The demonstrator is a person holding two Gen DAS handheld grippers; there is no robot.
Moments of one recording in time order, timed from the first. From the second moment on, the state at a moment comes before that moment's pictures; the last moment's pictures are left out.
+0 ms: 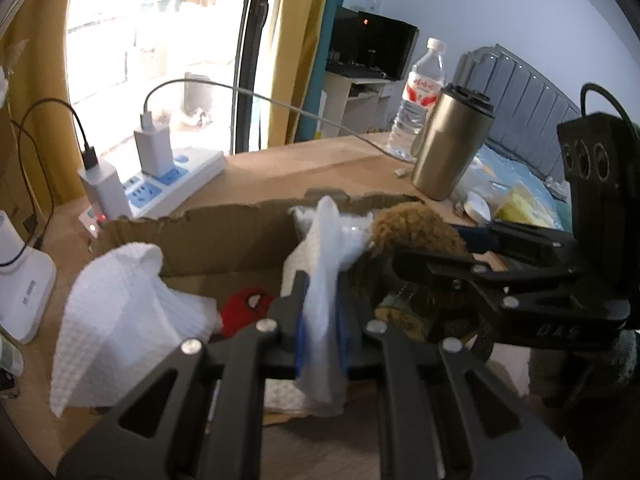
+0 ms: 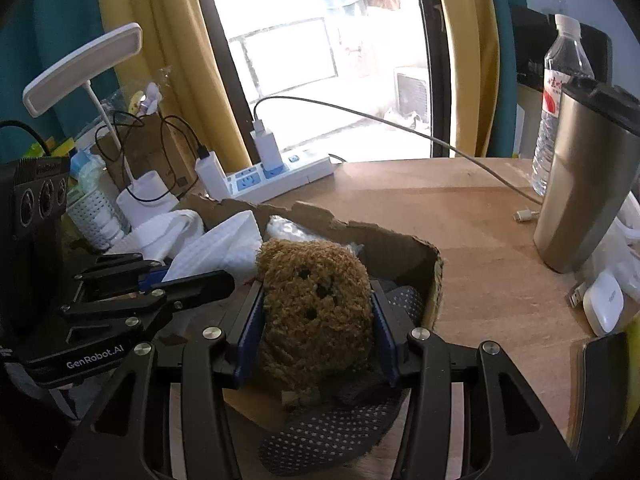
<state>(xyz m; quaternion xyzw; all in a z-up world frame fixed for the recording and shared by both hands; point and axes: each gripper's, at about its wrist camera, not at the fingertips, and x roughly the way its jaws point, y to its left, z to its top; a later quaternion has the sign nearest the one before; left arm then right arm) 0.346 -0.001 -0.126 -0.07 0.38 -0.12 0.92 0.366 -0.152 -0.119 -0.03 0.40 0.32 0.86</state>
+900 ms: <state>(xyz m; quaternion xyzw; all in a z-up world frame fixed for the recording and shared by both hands) 0.329 0.004 -0.114 -0.06 0.38 -0.09 0.92 0.347 -0.161 -0.097 -0.04 0.39 0.28 0.88</state>
